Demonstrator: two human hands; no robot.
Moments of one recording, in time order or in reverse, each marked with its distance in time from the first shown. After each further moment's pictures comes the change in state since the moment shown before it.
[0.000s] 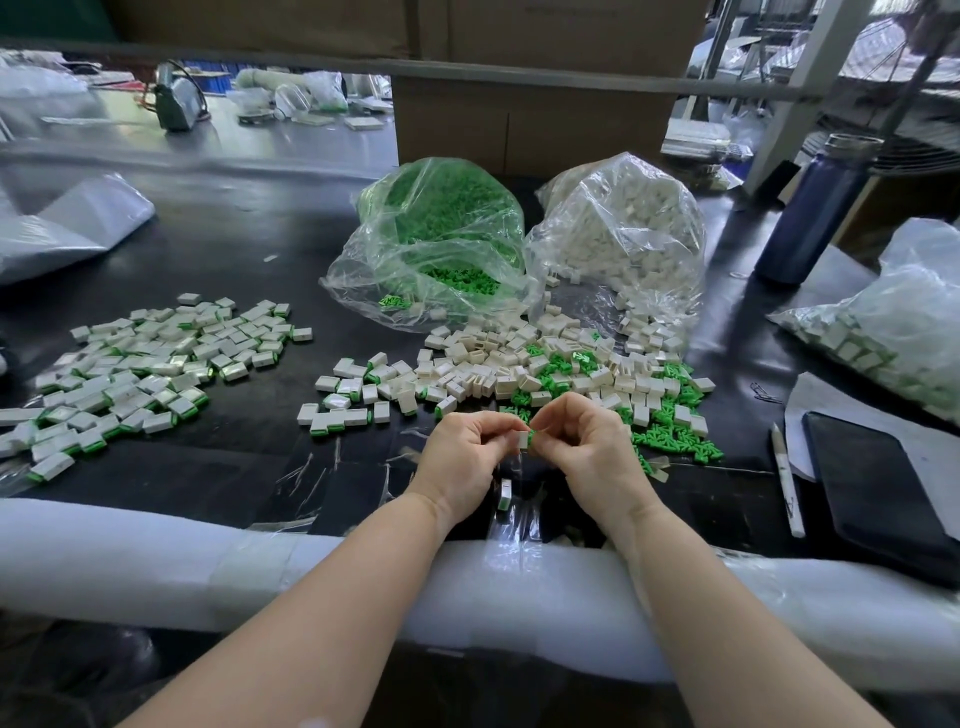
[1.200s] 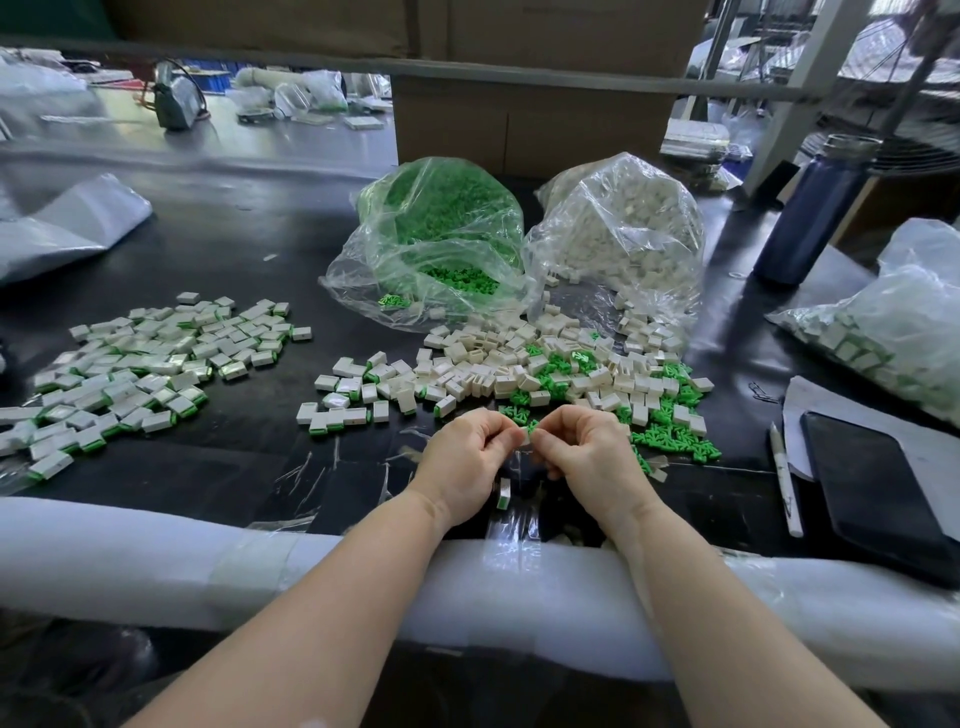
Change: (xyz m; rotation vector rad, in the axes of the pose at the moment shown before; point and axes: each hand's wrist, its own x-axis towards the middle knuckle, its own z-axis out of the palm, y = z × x) left_hand 0.003 -0.007 -0.002 0.217 -0.040 0.012; right_hand 0.001 0.003 0.000 0.002 -0.012 0.082
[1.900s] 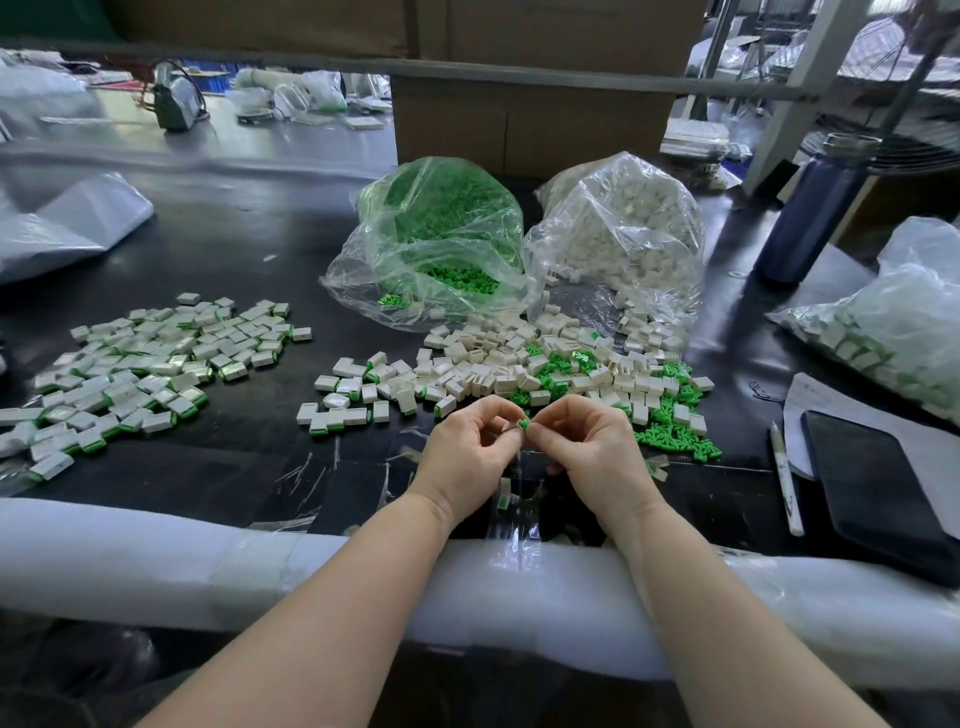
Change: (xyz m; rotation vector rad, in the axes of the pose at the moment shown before) left_hand -0.001 0.004 0.002 -0.119 0.072 0.045; right_hand -0.001 0.000 0.000 0.116 0.035 -0.087
